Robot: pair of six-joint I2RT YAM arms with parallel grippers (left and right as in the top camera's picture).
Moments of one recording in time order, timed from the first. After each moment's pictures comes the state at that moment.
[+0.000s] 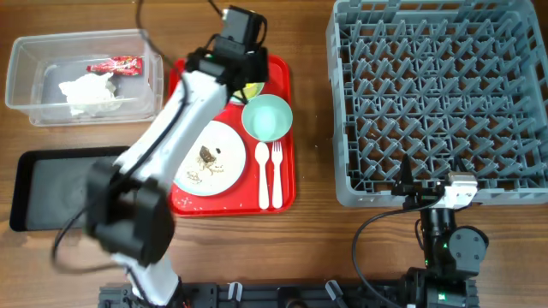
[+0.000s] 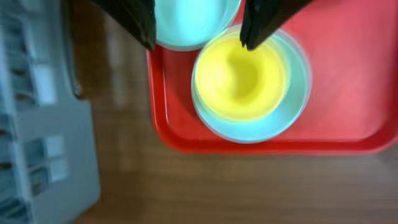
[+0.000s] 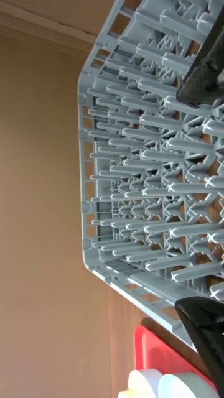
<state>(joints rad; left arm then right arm) -0.40 1.89 1.63 -0.67 -0.10 -0.39 -0.15 0.02 0.01 0.00 -0.11 0.01</state>
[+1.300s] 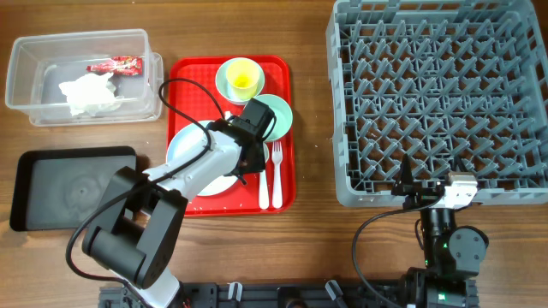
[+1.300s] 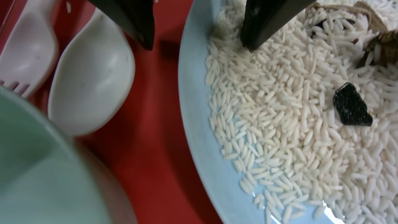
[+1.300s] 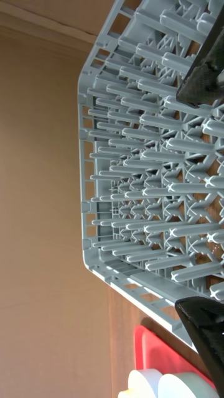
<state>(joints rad) -0.53 1.80 1.06 -0.67 -0.11 -0.63 -0.15 0.02 0.01 0.00 -0.11 0.01</state>
